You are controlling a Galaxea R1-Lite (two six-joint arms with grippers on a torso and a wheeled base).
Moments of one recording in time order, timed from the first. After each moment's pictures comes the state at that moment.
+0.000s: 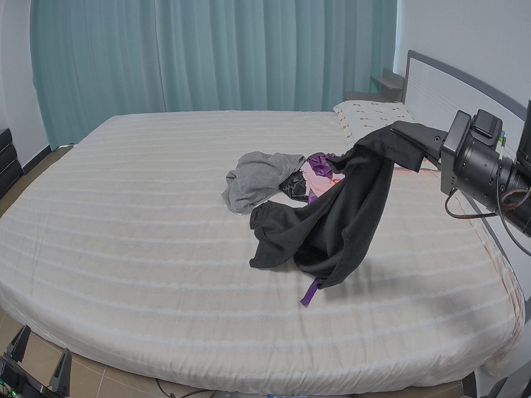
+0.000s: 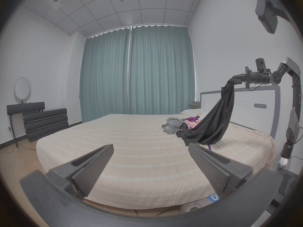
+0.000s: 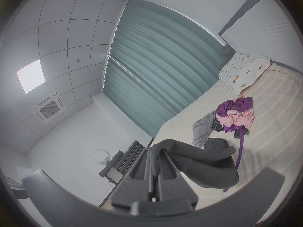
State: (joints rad) left arm -0.01 0.04 -0.02 0.00 -0.02 0.00; right arm 0.53 1.42 -0.81 -0.69 0.11 0.80
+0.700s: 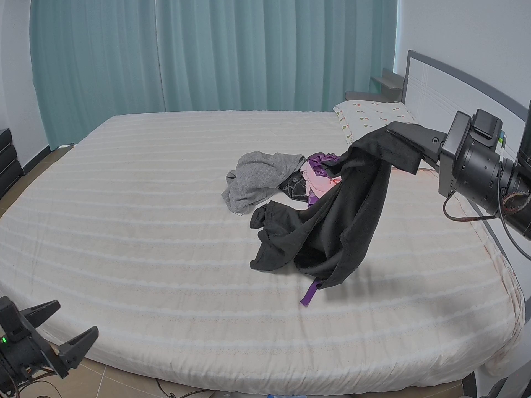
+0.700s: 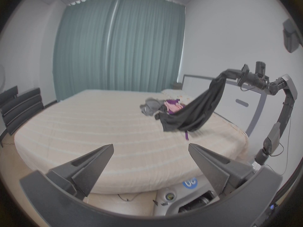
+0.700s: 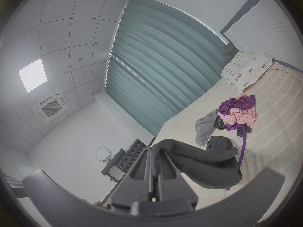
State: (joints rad) left arm -0.08 0.62 -0.20 -0.11 -0.20 -0.04; right arm 0.56 1.42 -0.80 -0.69 0.10 0.79
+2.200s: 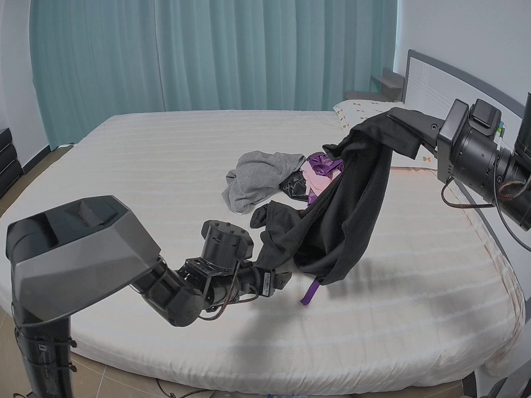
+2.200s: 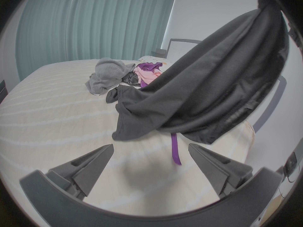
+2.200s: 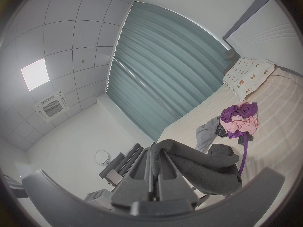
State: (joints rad) left arm -0.61 2.24 -0.97 -0.71 0.02 -0.25; right arm 0.54 1.45 -0.83 -0.73 0.09 0.77
